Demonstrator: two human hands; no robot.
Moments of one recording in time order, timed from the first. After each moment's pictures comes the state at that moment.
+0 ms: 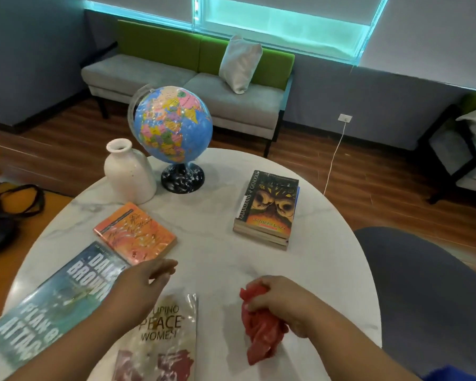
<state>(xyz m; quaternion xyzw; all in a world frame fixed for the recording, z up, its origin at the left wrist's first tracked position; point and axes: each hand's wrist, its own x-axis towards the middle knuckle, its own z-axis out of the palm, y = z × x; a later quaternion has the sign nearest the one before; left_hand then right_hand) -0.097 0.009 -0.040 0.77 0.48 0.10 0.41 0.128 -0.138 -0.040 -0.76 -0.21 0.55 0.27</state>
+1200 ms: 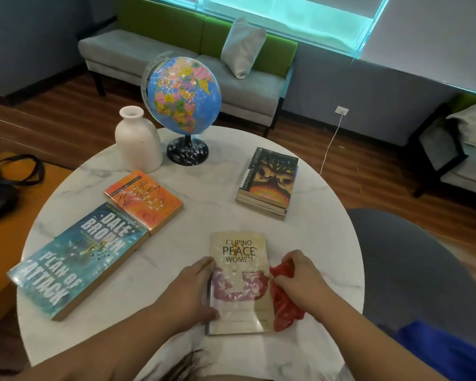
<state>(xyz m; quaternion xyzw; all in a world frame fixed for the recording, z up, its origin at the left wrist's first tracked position) -0.087 -0.068 -0.095 0.87 0.33 -0.10 0.35 0.115 -0.199 -0.050 -0.88 -0.32 0.29 0.21</state>
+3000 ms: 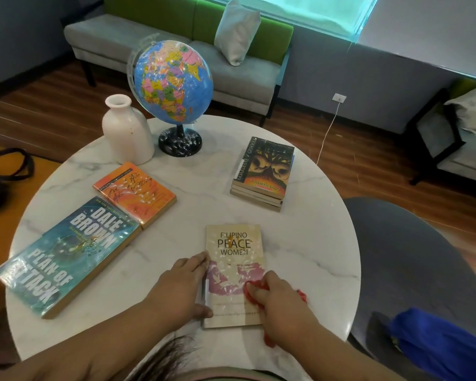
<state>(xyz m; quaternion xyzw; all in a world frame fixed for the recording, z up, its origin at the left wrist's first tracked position) -0.091 -0.068 -0.104 0.92 0.29 -0.10 0.24 0.077 -0.232 -0.104 -0.82 -0.51 0.25 0.06</state>
